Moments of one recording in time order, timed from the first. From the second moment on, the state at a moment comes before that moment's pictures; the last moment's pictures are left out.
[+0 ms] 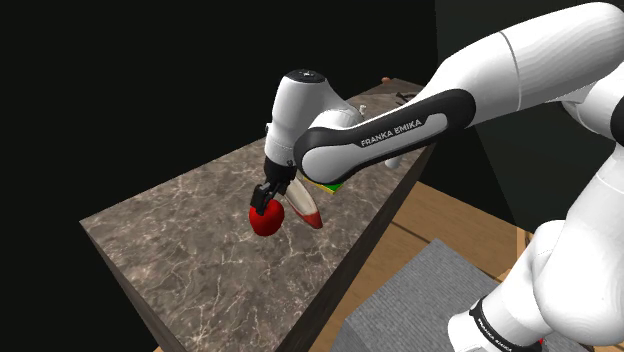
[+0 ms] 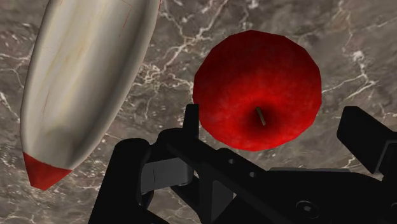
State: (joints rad) arm 0.27 0.14 0.28 -2.06 -0.08 2.37 0.20
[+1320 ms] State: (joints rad) arm 0.27 0.09 0.28 -2.00 -0.05 2.26 0.18
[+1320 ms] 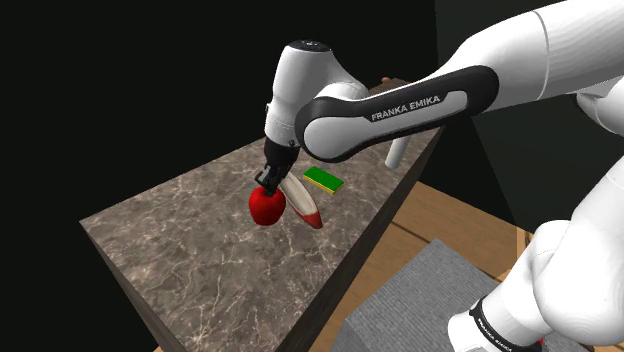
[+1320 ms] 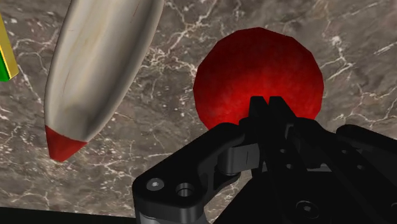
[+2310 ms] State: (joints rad) arm 0.26 0.04 0.28 -1.87 -0.03 2.08 0.16
